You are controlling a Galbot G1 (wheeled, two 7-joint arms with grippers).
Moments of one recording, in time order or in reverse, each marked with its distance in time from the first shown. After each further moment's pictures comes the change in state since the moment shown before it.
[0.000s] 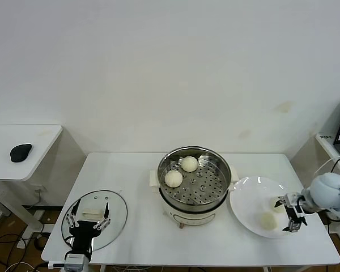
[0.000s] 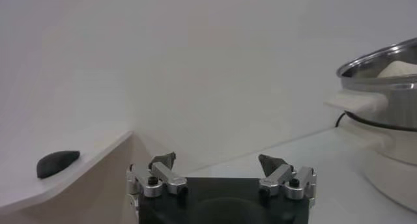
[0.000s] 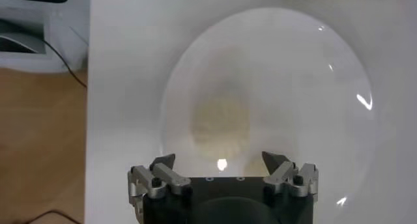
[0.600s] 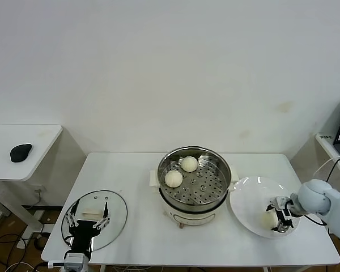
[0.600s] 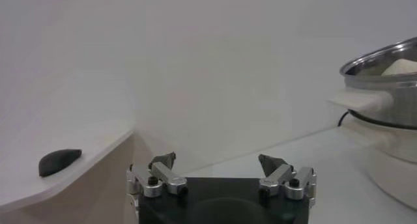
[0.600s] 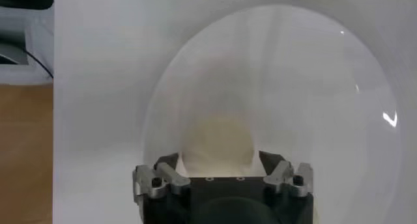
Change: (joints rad) left arm -0.007 -0.004 -0.002 0.007 0.000 0.000 -0.002; right arm -0.052 0.089 0.031 -0.075 -0.029 -0.010 0.030
